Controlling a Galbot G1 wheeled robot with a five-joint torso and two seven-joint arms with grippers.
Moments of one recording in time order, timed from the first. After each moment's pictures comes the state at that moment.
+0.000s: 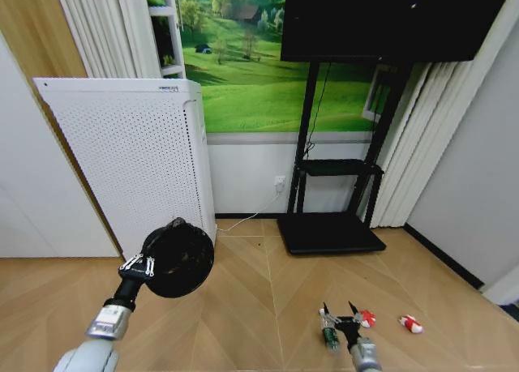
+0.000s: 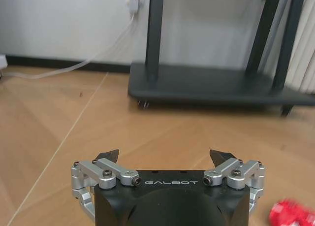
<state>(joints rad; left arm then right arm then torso) 1.58 -1.22 -0.80 -2.14 0.04 -0.07 0.06 -1.37 1.23 0.48 1.28 0.28 0.19 0.02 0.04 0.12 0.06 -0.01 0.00</state>
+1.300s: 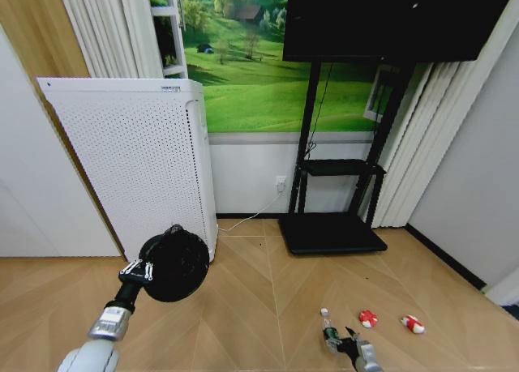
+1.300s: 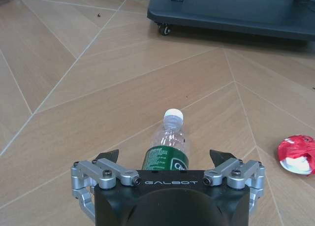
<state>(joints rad) 1.55 -1.21 -0.79 -2.07 0.05 -0.08 0.05 -1.31 0.98 0.19 1.19 0.51 0.05 0.03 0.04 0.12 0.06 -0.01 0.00</state>
